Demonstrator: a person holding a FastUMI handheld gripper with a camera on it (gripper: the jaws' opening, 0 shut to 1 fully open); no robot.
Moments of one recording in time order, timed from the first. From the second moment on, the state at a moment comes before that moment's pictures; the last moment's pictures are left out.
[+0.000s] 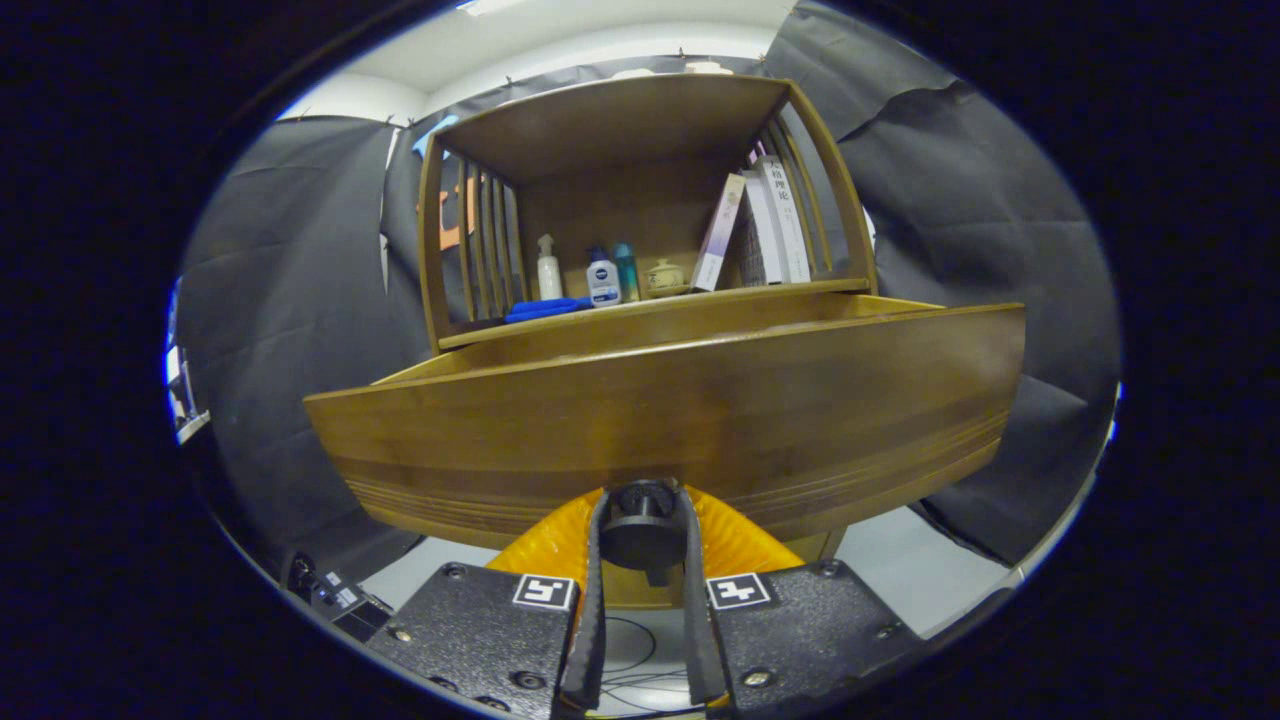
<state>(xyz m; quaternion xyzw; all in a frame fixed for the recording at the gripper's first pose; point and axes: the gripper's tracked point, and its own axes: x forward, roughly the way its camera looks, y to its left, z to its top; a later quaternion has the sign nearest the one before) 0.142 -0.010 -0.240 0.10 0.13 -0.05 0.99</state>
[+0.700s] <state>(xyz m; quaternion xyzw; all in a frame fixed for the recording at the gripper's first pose) 0.104 -0.016 -0.213 0.13 0.19 -0.01 0.97</state>
